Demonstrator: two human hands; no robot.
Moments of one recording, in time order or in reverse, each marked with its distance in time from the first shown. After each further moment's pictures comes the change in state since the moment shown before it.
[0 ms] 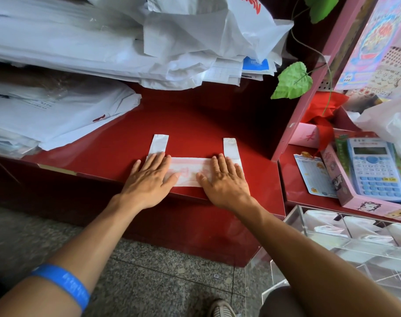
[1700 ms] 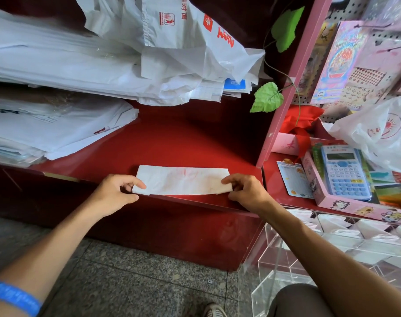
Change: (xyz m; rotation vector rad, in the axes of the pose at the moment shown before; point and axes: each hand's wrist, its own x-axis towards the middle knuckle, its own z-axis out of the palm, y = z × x) left_hand -0.058 -0.042 -0.025 -0.719 0.226 -0.087; right_hand -0.037 0.076 -0.025 0.695 0.126 -0.009
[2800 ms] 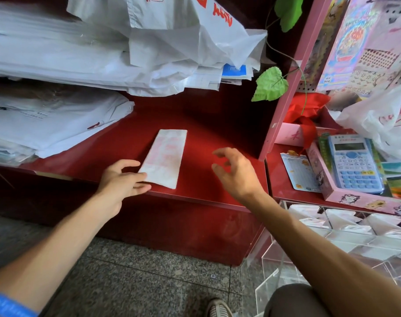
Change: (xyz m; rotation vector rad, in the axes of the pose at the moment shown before) left_hand 0.015 0.034 0.029 -0.635 0.169 -0.387; right_hand 0.017 -0.029 0.020 -0.122 0.251 -0.269
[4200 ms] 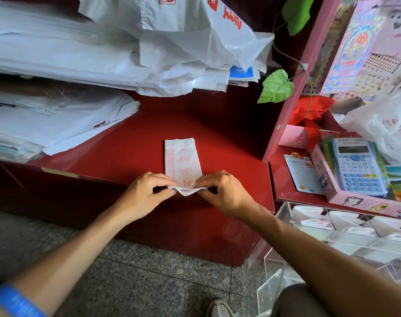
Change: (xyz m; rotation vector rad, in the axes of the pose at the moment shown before) left_hand -0.001 -0.028 0.004 0.726 -0.370 0.714; right_hand -0.019 -0.007 0.025 -0.015 -0.288 -0.301
